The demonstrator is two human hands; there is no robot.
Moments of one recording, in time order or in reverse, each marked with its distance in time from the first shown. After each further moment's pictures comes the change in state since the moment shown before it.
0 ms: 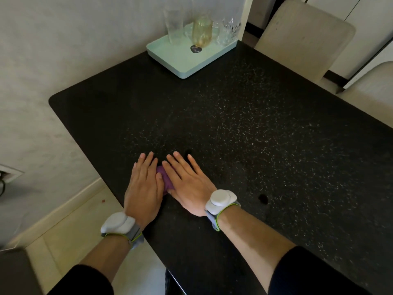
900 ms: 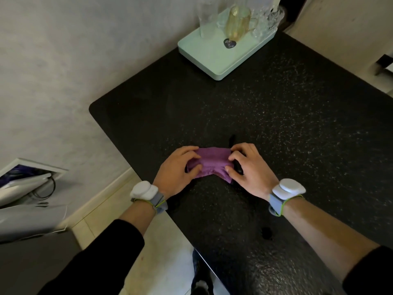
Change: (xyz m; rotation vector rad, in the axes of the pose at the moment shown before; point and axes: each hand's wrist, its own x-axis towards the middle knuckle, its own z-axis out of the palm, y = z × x) left_hand 0.099 -0.067 -0.043 -0.496 -0.284 0.114; right_hand 0.039 0.058 -0.057 0.286 0.122 0.225
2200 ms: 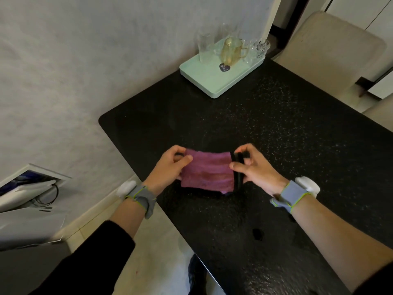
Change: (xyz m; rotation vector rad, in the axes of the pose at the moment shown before) left_hand -0.010 0.065 -0.064 -0.786 -0.026 -0.498; right_hand -0.004 -0.040 -0.076 0.980 -0.124 0.575
